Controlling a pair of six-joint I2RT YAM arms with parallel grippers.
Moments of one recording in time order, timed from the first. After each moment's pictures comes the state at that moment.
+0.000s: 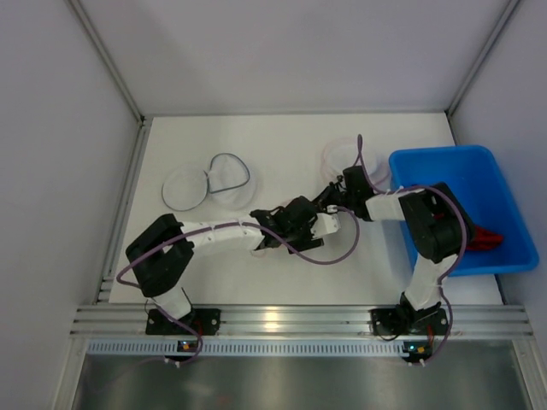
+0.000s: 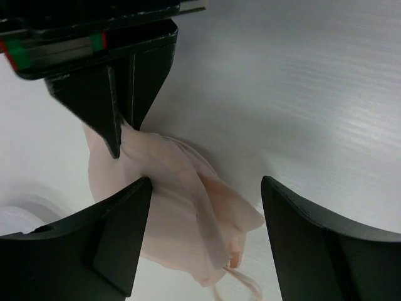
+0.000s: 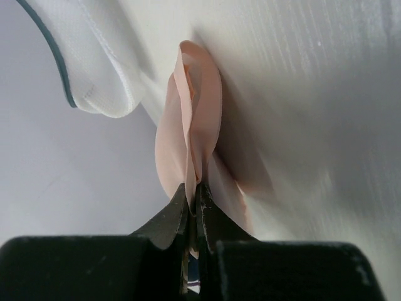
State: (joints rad) left arm -1.00 1.66 1.03 -0.24 -0.10 0.44; right arm 0.40 1.84 0.83 0.27 -0.69 1.31
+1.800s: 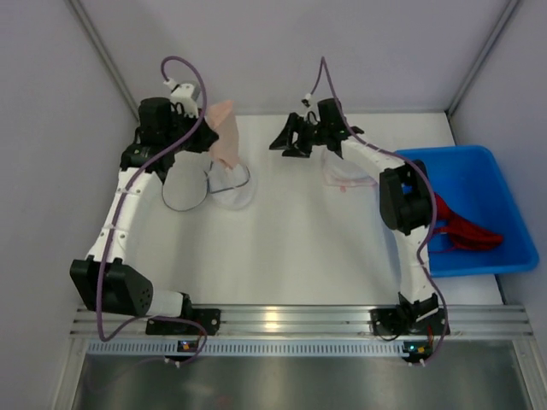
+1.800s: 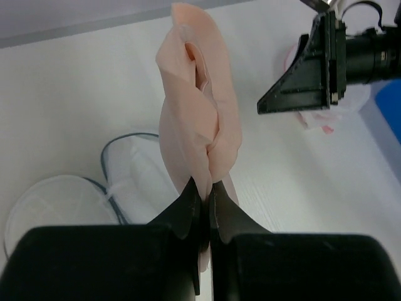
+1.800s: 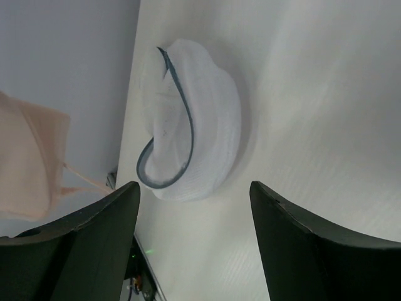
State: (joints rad) left arm -0.17 1.40 1.44 -0.48 0.34 -0.07; right arm 0.39 2.19 1.78 -0.16 -0.70 0.71
